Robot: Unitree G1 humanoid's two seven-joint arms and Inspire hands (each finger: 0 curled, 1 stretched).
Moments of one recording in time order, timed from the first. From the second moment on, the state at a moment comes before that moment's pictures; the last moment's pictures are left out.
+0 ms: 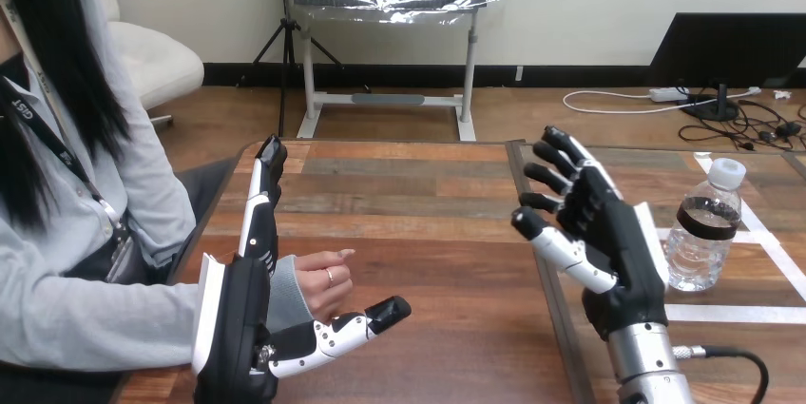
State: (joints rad) left arm 0.12 0.03 -0.02 0.45 0.24 -1.03 0.15; right arm -0.39 -0.08 -0.22 1.20 0.14 -1.04 0.31
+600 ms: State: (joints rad) left arm 0.12 0.04 -0.02 0.45 0.24 -1.03 0.15; right arm -0.40 -0.05 -0.30 1.18 0.31 -0.94 0.39
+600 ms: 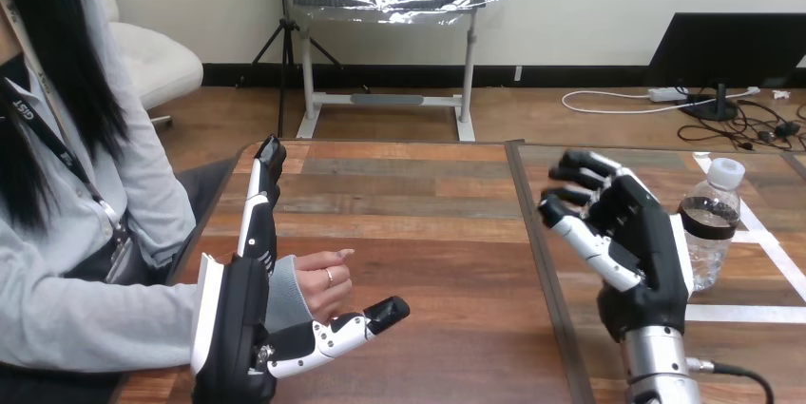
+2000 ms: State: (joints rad) left arm 0.12 0.04 -0.02 0.45 0.20 -1.03 0.13; right arm -0.41 -0.01 -0.39 1.14 0.47 -0.75 0.66
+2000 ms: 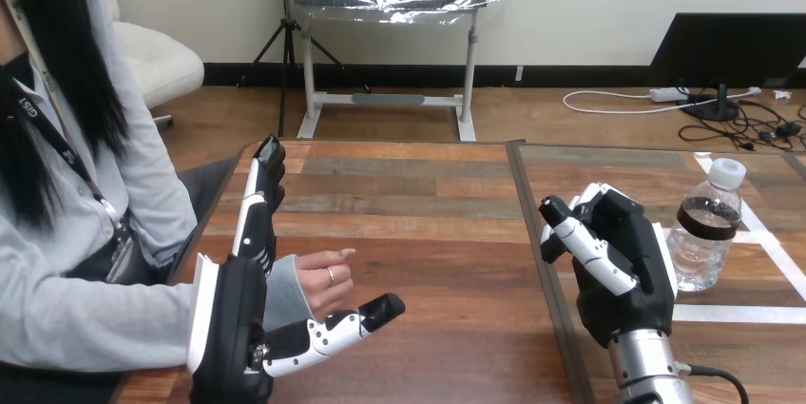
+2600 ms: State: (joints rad) left arm 0.12 0.04 -0.02 0.45 0.20 -1.03 0.13; right arm -0.41 -0.04 -0.37 1.14 0.34 -0.78 0.62
